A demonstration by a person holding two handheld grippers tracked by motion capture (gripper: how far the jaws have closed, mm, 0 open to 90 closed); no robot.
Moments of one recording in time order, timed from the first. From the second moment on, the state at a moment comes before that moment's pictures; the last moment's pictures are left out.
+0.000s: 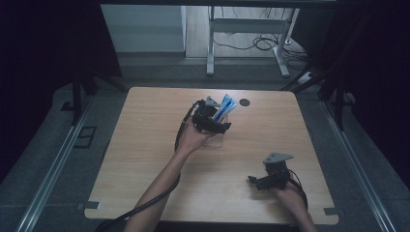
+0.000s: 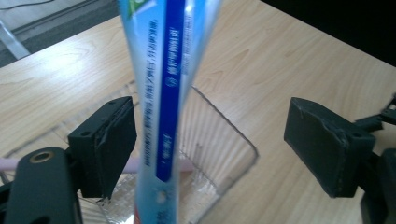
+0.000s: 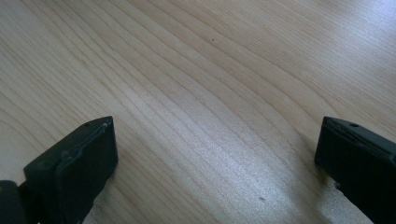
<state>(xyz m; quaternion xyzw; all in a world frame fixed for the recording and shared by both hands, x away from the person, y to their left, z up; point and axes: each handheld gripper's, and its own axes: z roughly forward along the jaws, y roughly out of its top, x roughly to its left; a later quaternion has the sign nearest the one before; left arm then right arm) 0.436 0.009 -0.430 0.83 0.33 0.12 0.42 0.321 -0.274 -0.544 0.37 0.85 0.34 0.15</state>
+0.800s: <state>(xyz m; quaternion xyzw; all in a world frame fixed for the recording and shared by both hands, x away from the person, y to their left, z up) 0.403 0.040 -0.435 0.82 0.33 0.11 0.45 0.321 -0.273 -0.544 0.37 0.85 0.35 0.15</state>
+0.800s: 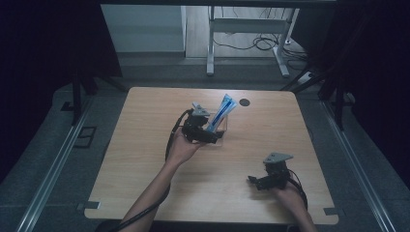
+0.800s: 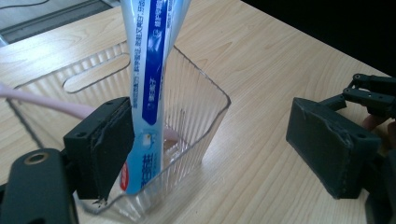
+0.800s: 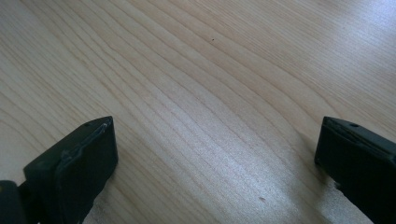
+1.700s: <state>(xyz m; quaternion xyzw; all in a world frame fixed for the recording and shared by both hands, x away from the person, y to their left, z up) 0.362 0.074 -0.450 0.82 0.33 0.11 0.45 0.321 -0.273 -0.544 0.37 0.85 0.35 0.15</state>
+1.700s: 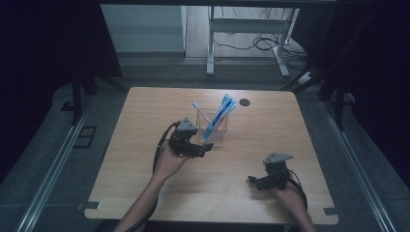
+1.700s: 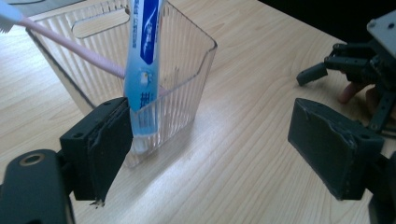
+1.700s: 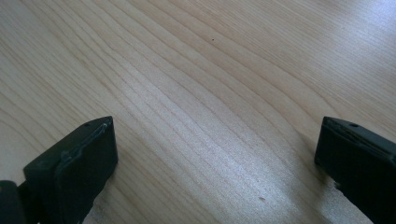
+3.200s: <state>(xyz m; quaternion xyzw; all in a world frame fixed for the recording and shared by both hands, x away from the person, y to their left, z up) 0.288 0.135 -0.527 0.83 0.35 0.11 0.42 0.321 -0.273 -0.544 0.37 0.85 0.34 0.15</state>
